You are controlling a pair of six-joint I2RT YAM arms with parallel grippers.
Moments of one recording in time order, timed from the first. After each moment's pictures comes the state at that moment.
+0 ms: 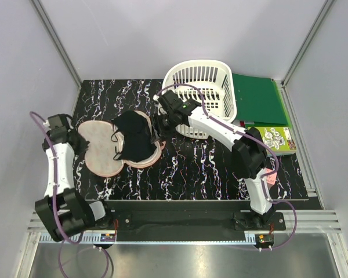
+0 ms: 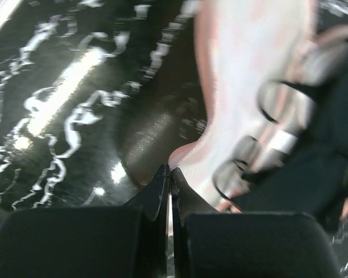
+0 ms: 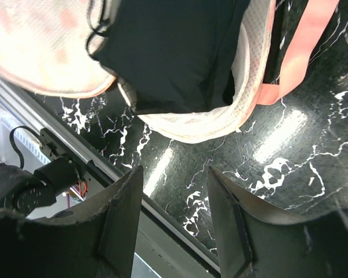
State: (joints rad) left arm 0.42 1.20 0.95 -0.74 0.02 -0.40; right arm 0.79 2.09 1.91 -0.77 -0.33 0.50
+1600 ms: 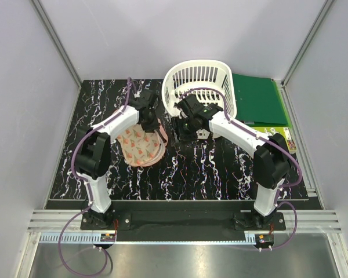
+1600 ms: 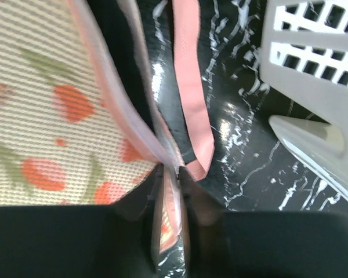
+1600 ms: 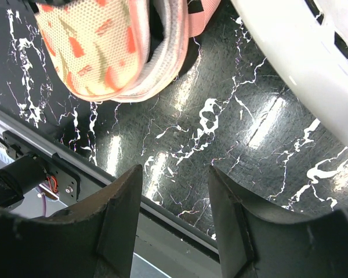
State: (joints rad) left arm -0.41 1.89 1.47 -0.68 -0.04 -0.66; right arm 0.70 1.84 1.57 -0.75 -0.24 0.50
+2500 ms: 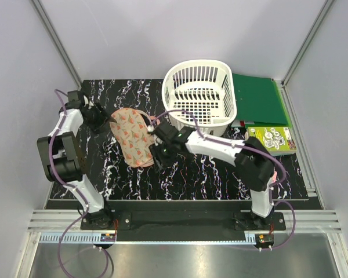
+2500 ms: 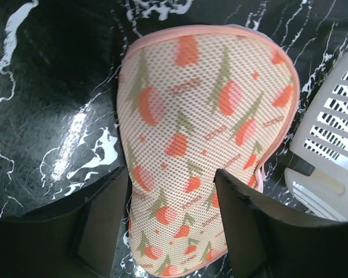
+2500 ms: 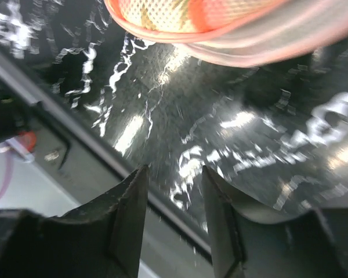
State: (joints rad) left arm 0.24 1.77 1.32 -0.59 0.38 -0.49; right arm 0.94 1.92 1.50 -0.62 -0.28 0.46
